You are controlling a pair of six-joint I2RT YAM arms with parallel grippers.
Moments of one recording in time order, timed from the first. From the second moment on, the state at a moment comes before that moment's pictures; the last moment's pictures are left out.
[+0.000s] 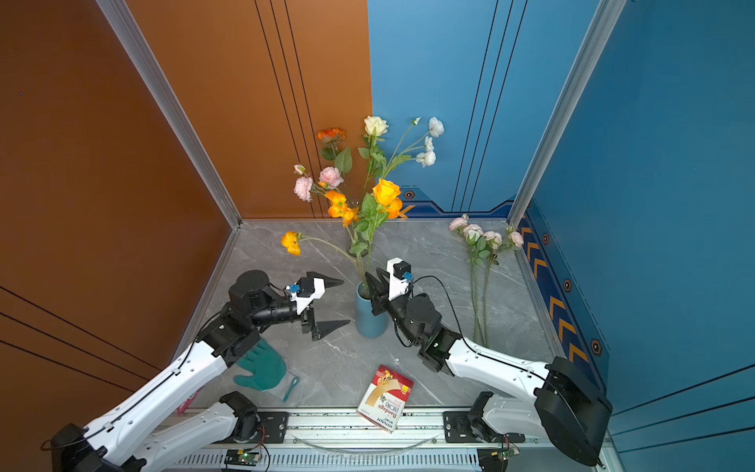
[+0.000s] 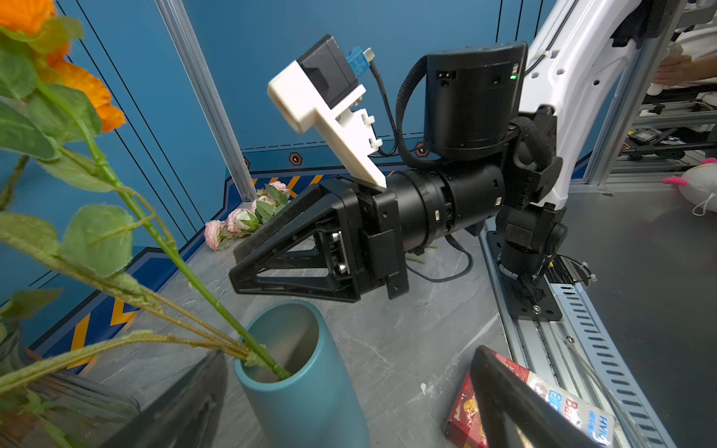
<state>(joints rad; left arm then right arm) -0.54 0.93 0.77 -0.02 0.76 0.30 0.89 1.19 0.60 0.68 0.29 0.25</state>
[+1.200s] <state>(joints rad) -0.84 1.07 0.73 0.03 0.68 0.30 -0.07 1.28 0.77 -0.44 0.11 0.43</state>
